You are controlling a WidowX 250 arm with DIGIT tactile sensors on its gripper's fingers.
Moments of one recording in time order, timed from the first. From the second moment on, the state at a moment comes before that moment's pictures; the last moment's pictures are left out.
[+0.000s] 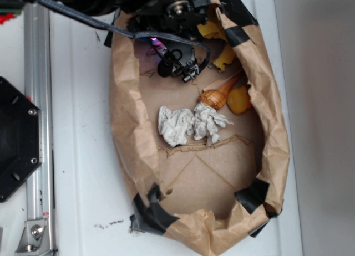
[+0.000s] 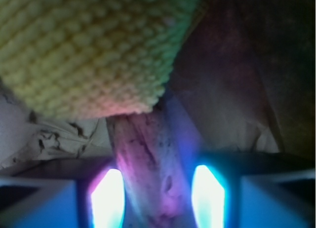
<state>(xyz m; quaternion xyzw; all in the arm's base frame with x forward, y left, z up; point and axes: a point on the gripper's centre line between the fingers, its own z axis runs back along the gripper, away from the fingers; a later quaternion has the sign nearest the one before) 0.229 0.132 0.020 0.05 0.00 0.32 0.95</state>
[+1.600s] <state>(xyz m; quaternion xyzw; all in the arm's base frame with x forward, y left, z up) 0.244 0.070 0.142 -0.03 0.03 0.20 0.98</state>
